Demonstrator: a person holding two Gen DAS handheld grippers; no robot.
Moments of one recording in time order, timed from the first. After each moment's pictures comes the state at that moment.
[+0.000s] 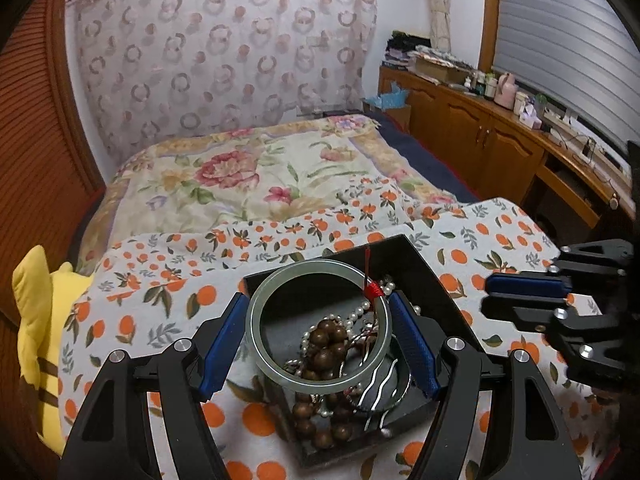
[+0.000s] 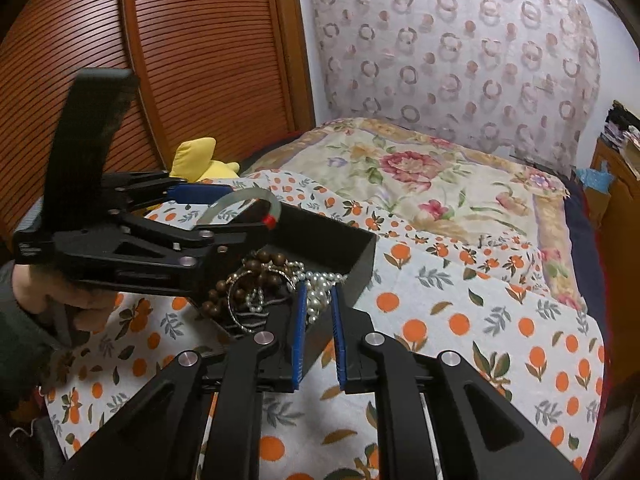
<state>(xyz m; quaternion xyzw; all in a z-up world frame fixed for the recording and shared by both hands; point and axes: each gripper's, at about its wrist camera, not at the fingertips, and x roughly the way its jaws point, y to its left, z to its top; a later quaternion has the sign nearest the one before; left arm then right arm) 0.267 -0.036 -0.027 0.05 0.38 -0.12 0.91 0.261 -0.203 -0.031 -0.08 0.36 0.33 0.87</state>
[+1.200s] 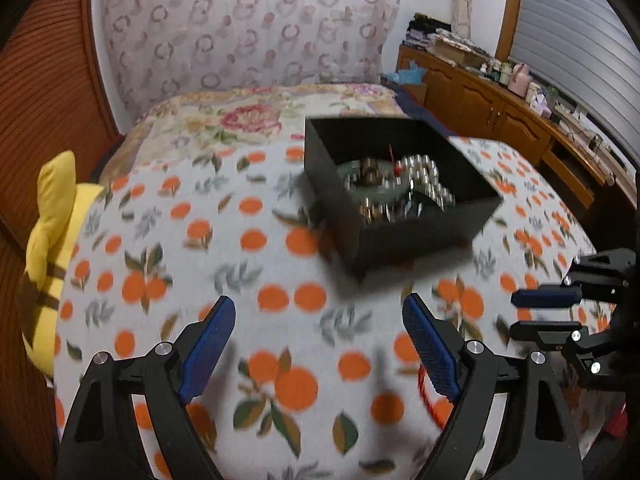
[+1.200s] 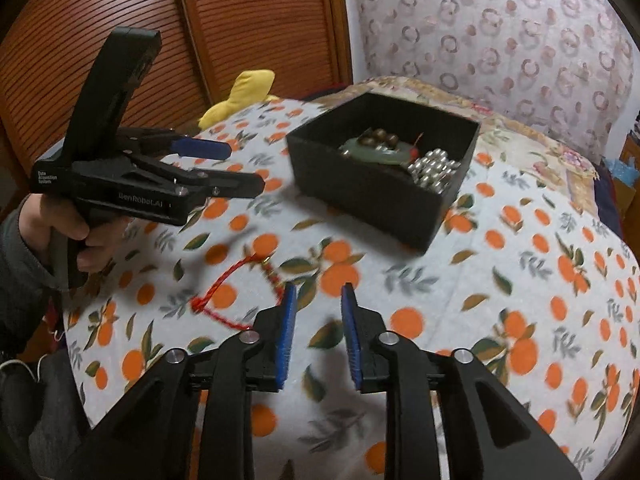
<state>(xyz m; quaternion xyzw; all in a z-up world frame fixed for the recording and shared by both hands) 0.165 0.025 -0.070 0.02 0.43 -0.10 0.90 0.156 -0.177 -0.079 -0.12 0.41 0.38 0.82</state>
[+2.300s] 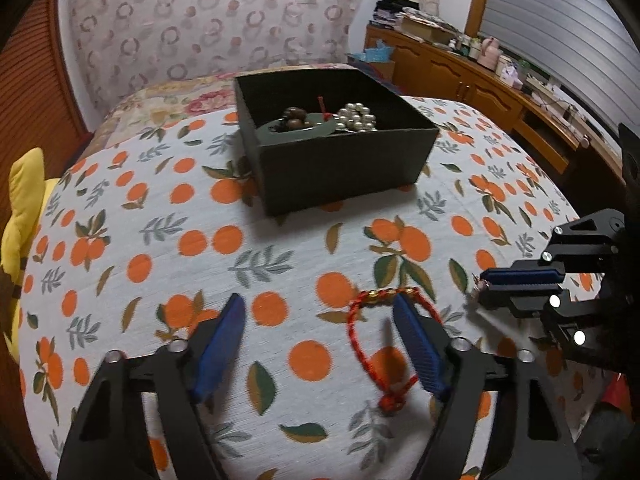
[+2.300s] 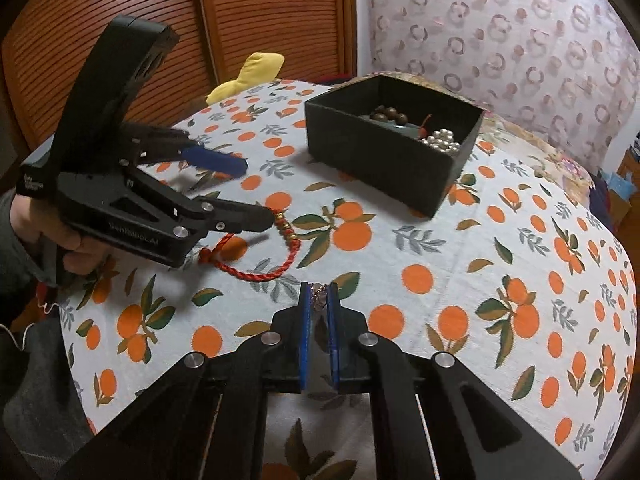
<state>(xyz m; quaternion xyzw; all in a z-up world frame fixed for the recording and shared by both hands) 0.141 -0.016 -0.089 0.03 0.45 -0.15 0.88 0.132 -0.186 -0.084 -0.15 0.41 0.37 0.82</state>
